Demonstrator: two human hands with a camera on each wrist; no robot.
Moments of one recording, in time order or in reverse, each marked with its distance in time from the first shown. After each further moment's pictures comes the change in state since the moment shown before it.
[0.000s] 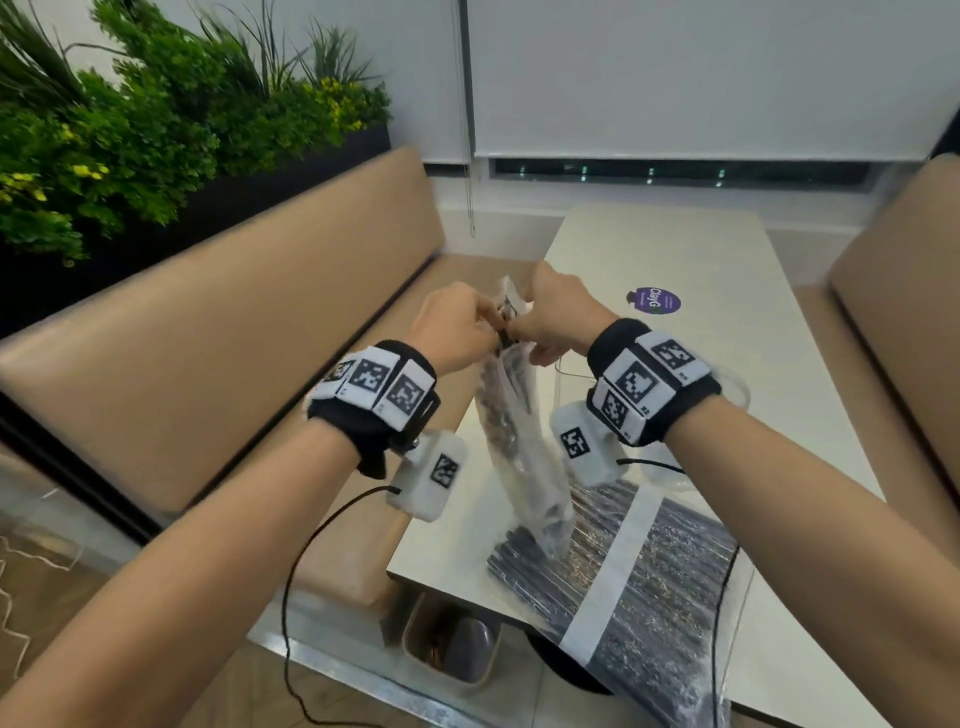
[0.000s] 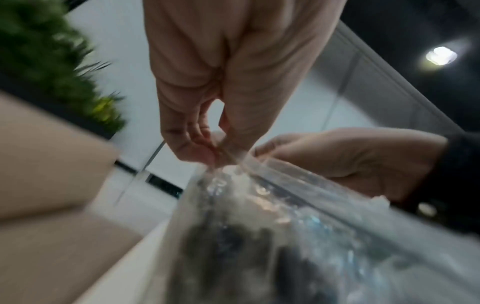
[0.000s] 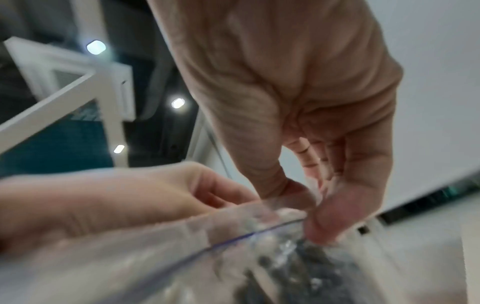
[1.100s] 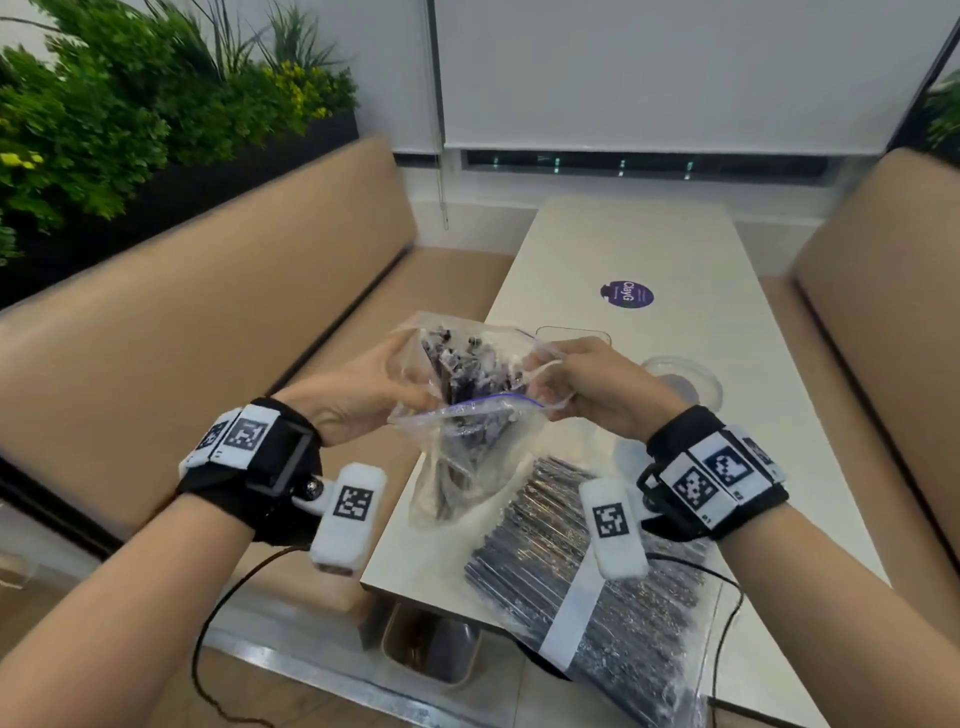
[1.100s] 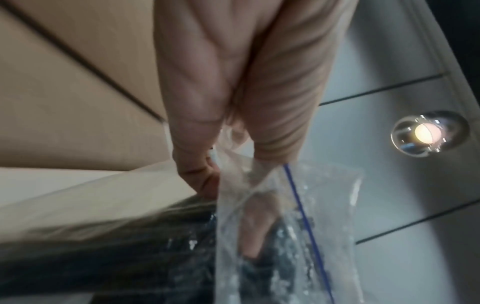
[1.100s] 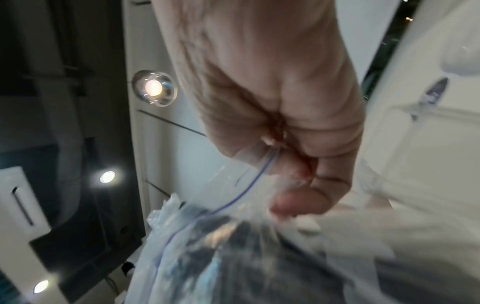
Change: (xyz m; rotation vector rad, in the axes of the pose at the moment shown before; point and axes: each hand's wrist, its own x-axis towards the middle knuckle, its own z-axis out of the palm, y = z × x) left_hand -0.020 -0.064 0.011 -0.982 -0.413 -0.248; right_hand -0.031 0.071 0.006 0.729 -0.184 0.195
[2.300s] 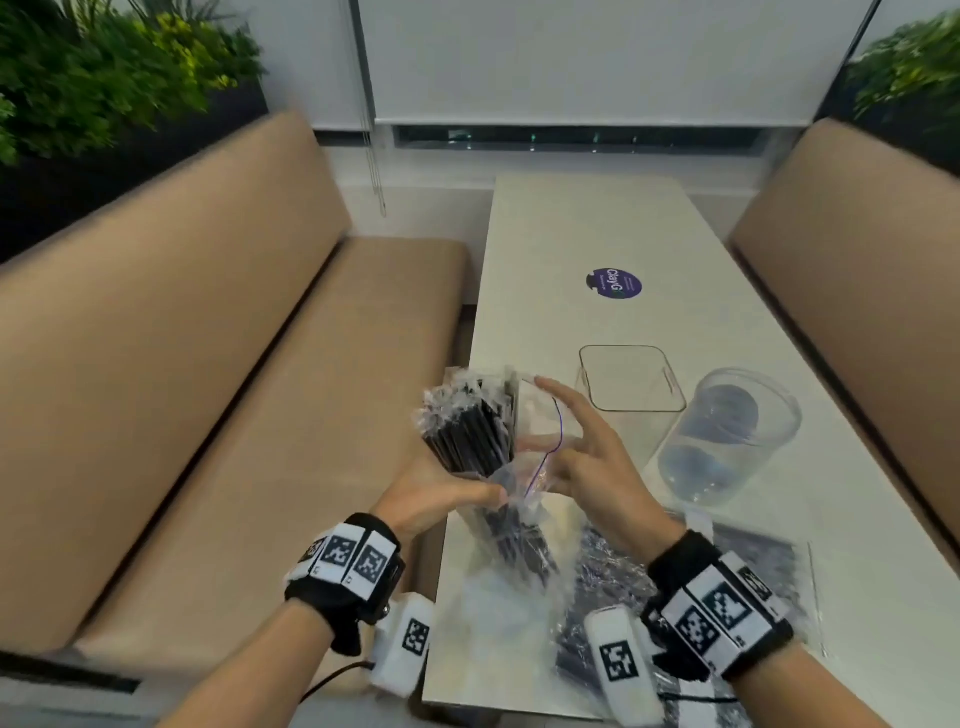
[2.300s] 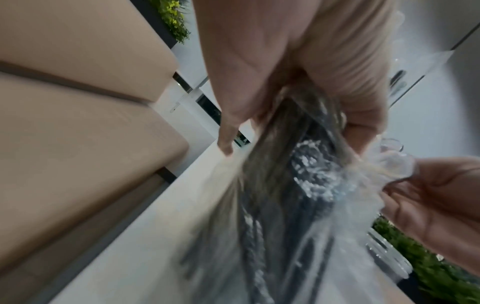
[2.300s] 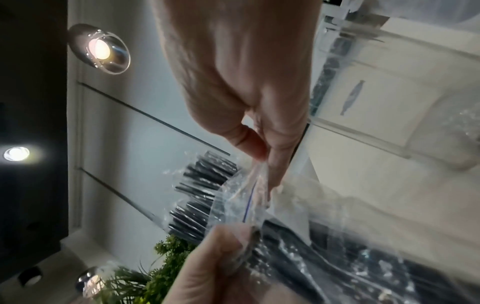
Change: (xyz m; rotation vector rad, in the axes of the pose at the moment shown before) left_hand 0.087 -0.085 -0.054 0.146 -0.050 0.139; right_hand 0.062 0.051 0.086 0.103 0.250 -0.183
